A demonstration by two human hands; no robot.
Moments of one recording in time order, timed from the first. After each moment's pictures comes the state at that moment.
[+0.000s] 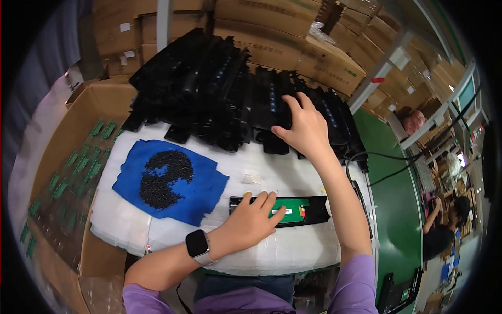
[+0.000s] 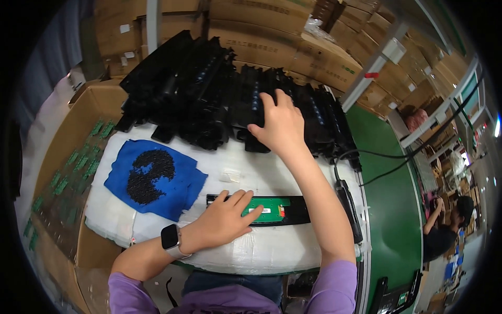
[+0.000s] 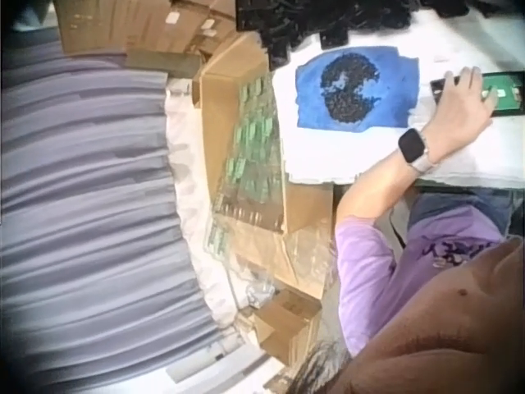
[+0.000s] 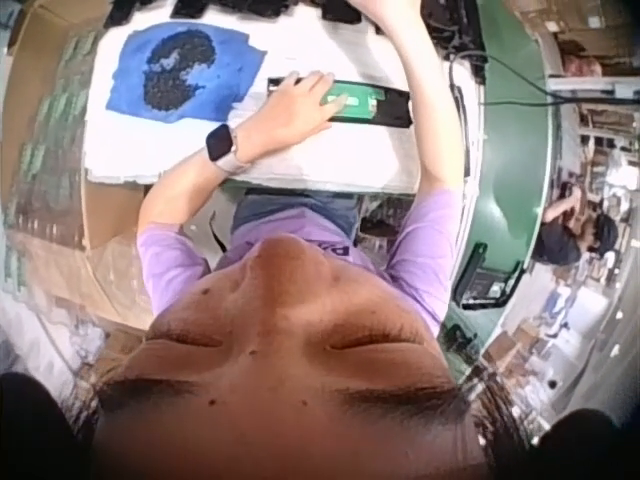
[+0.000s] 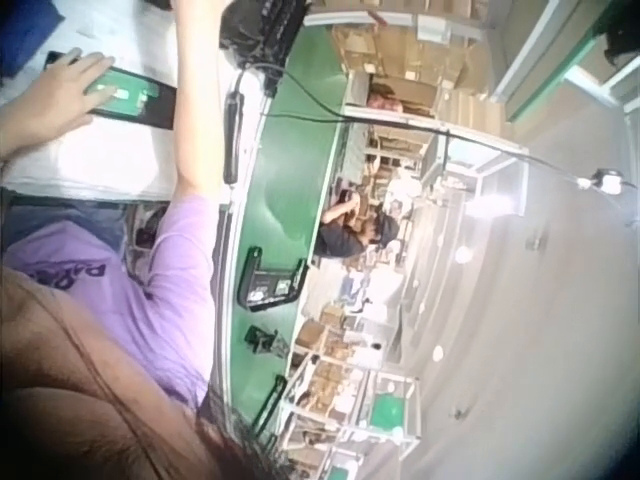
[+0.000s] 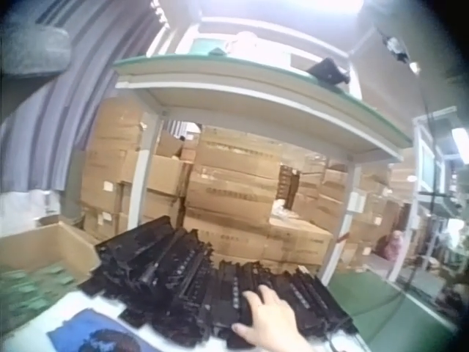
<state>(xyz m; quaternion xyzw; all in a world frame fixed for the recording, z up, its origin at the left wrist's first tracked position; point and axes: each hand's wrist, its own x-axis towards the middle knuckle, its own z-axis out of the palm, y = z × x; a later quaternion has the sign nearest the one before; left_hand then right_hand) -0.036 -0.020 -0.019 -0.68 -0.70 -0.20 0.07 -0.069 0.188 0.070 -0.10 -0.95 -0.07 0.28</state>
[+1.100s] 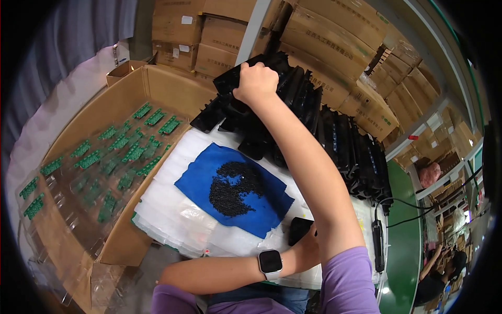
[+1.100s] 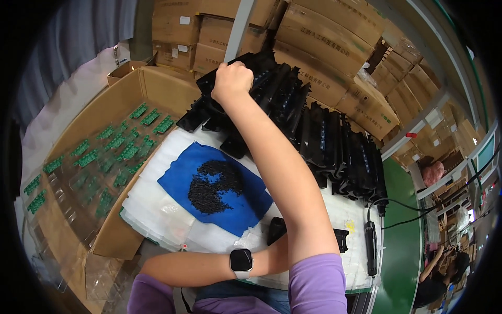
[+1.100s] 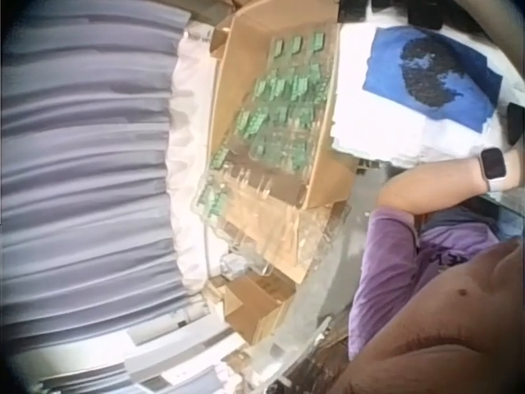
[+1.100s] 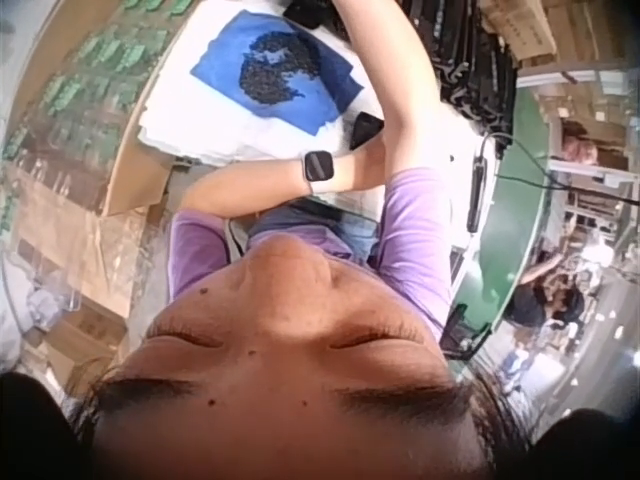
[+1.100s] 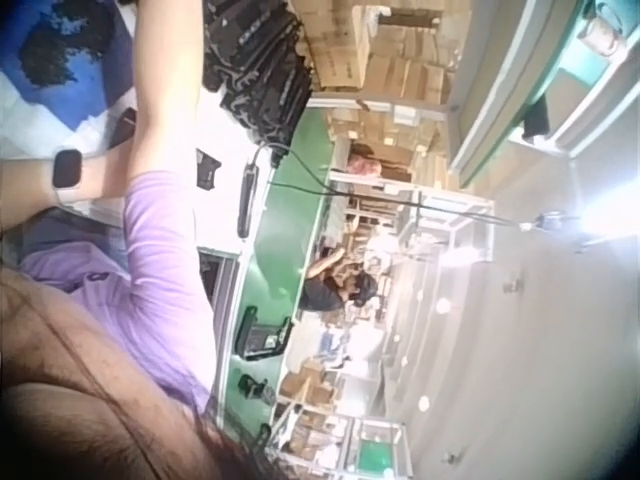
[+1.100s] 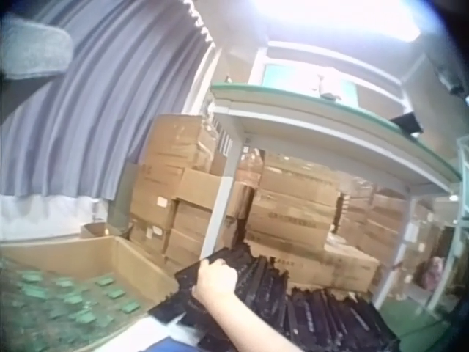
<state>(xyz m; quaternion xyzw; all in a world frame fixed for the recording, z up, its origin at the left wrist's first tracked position) -0.007 0.002 -0.071 -0.62 -0.56 -0.55 0.02 -0.298 -0.035 0.118 -0.05 -0.98 -0.13 0.16</state>
